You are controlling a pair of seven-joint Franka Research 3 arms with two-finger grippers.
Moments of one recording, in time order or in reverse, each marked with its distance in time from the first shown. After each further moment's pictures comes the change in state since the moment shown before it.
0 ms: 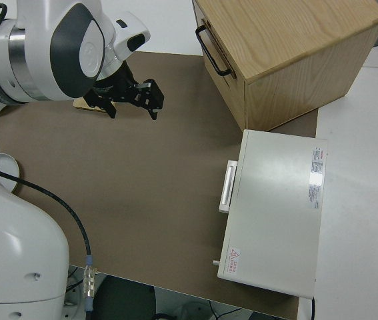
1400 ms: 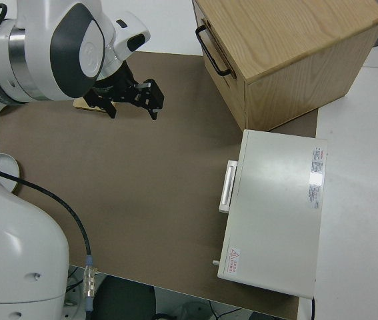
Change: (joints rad) left arm -0.005 0.000 -0.053 0.127 0.180 -0.109 0.001; right arm 0.000 0.000 0.000 0.000 0.000 0.000 0.000
